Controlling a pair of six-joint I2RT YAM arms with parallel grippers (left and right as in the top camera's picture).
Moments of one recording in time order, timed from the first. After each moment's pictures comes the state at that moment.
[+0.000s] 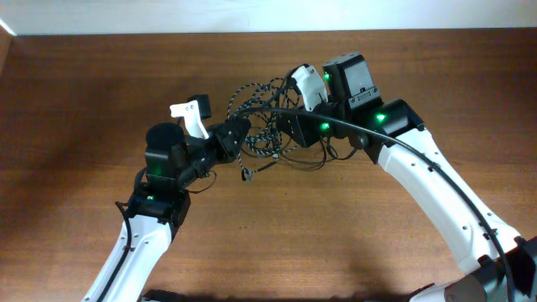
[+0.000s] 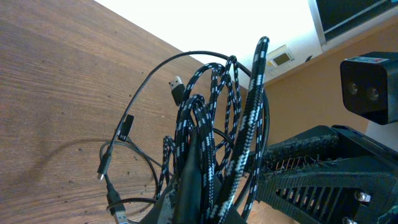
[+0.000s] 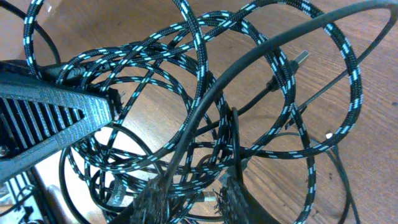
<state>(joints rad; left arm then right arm) -0.19 1.19 0.70 0.17 0.52 -0.73 0.46 1.63 1.48 -0.69 -0.45 0.05</state>
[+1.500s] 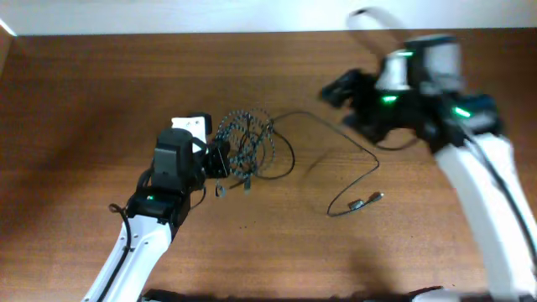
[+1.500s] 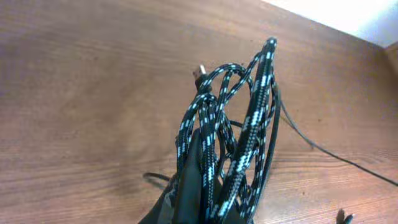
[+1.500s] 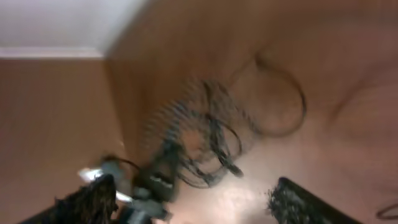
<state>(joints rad) -0.19 1.19 0.71 -0.15 0.23 -0.36 0.27 1.55 1.61 -1.01 -0.52 0.87</state>
